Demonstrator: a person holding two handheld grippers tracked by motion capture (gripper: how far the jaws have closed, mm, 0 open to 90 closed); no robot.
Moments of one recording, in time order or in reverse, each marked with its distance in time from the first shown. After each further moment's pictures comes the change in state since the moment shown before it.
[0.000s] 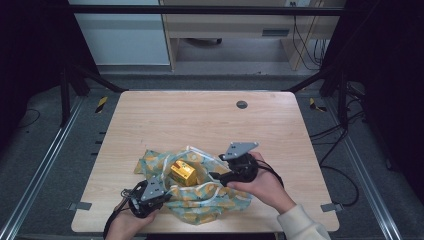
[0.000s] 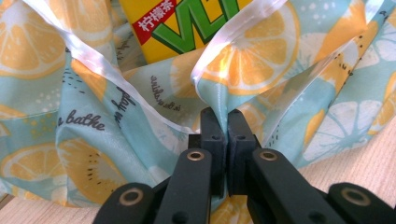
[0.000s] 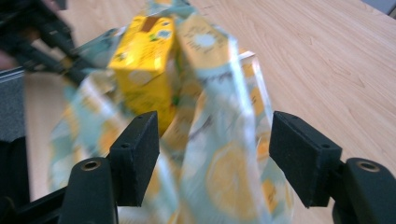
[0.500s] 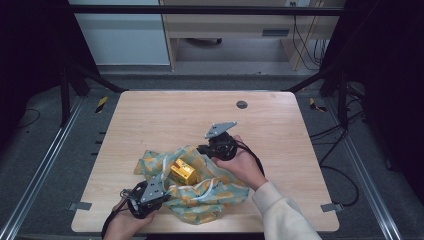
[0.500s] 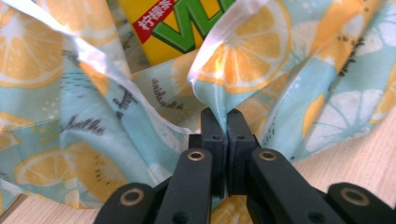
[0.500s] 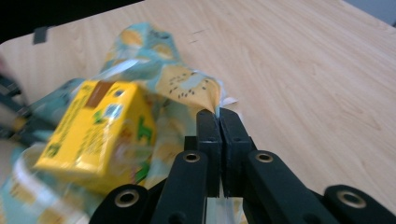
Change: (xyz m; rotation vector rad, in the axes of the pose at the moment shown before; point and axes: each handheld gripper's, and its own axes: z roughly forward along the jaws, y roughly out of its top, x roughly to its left) left arm -0.001 -0.001 -0.004 0.007 0.007 0.041; right arm -0.029 0.043 0.053 -0.010 0.031 0.041
